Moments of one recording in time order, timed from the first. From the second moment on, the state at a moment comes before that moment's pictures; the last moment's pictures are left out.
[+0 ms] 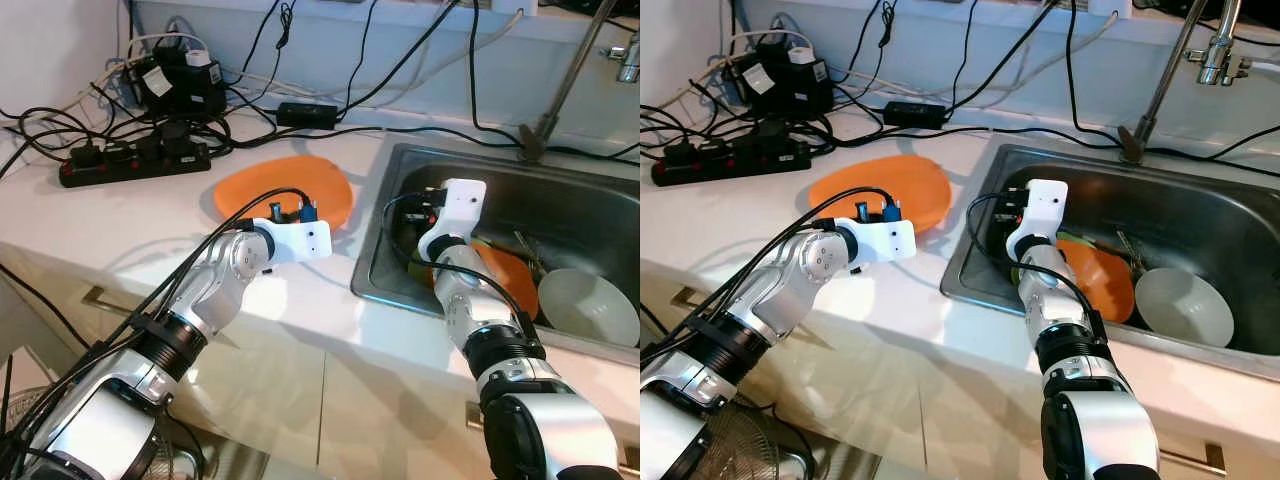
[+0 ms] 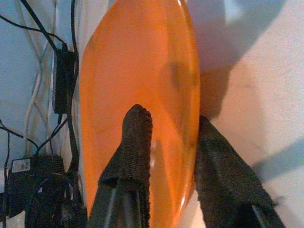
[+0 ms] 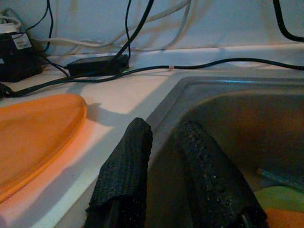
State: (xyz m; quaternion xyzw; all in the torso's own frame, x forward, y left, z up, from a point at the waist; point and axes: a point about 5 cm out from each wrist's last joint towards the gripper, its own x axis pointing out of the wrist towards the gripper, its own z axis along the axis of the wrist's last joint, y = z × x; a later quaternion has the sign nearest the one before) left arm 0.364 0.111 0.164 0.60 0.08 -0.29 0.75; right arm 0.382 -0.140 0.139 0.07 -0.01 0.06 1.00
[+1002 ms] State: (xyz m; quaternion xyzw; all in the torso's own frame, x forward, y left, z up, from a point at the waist) left arm 0.363 0.113 0.169 0.61 0.07 -0.28 0.74; right arm 0.382 -0.140 0.139 0.07 -0.01 0.06 1.00
